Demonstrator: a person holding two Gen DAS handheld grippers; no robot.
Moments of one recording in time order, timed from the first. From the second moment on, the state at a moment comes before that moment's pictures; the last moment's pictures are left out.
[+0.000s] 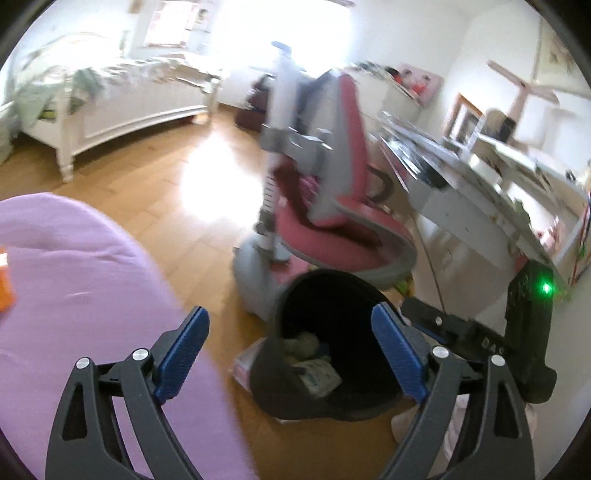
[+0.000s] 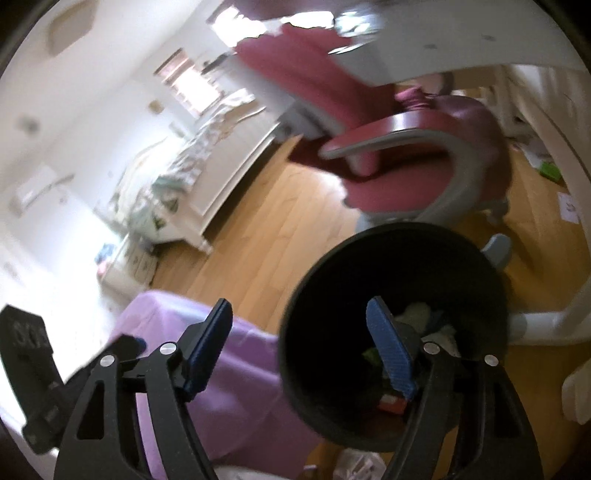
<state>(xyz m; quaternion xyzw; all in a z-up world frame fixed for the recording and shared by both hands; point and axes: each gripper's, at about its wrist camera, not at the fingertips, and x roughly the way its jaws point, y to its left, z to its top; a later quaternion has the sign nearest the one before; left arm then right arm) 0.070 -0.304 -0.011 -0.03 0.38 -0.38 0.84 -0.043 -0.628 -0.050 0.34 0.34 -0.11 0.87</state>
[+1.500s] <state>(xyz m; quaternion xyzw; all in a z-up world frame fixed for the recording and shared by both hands) 0.245 -0.082 -0.055 0.07 0.43 -0.21 0.88 0.218 -0.313 -0.046 0.13 0.47 0.15 0.86</state>
